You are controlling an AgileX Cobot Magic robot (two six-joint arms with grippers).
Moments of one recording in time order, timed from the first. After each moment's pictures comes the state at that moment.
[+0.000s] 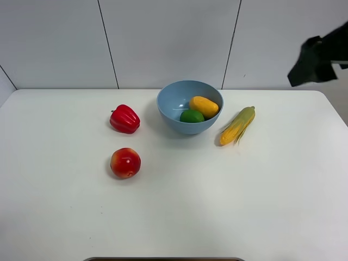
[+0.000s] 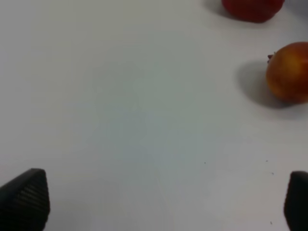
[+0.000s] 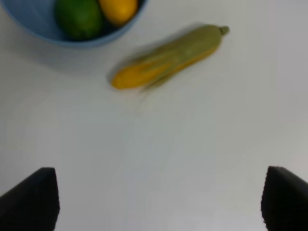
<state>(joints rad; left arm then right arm) -0.01 0.00 -0.44 -0.07 1.09 0.08 0.38 1.13 -1.29 -0.11 1.22 0.04</state>
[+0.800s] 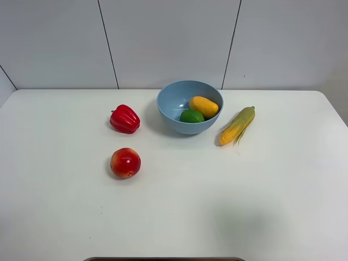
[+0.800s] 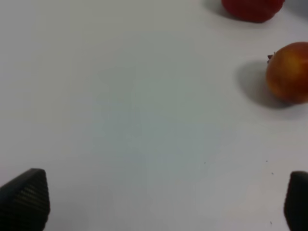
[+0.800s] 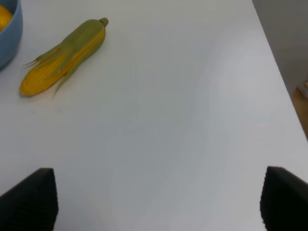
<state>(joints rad) -0.01 0.00 -0.44 -0.07 1.09 0.08 -0.02 0.20 -0.62 -0.06 1.09 0.09</state>
